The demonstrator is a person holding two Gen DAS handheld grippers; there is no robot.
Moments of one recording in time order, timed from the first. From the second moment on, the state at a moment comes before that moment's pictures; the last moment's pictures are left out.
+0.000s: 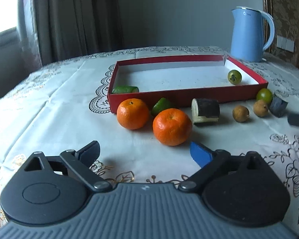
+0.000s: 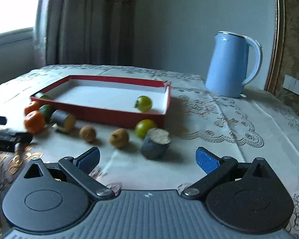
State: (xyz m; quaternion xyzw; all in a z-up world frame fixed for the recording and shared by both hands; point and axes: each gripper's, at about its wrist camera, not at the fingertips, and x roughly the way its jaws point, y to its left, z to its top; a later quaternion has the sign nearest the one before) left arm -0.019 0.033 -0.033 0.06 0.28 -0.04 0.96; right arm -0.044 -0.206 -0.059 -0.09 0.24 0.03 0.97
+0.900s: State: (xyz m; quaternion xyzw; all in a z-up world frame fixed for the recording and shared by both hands) left arm -0.012 0.039 -0.036 0.03 0.30 -0.05 0.95; right arm 0.003 -0.211 -0.071 -0.08 0.27 0.01 0.96
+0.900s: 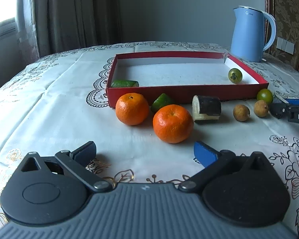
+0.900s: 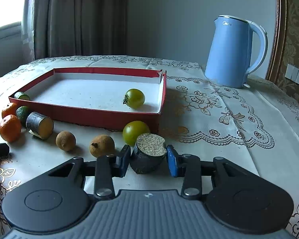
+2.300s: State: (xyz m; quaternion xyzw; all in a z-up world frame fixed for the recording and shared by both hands) left arm -0.010 0.039 -0.038 0.03 0.31 -0.05 0.95; right arm 0.051 -0.198 -0.007 -0.11 0.20 -0.03 0.97
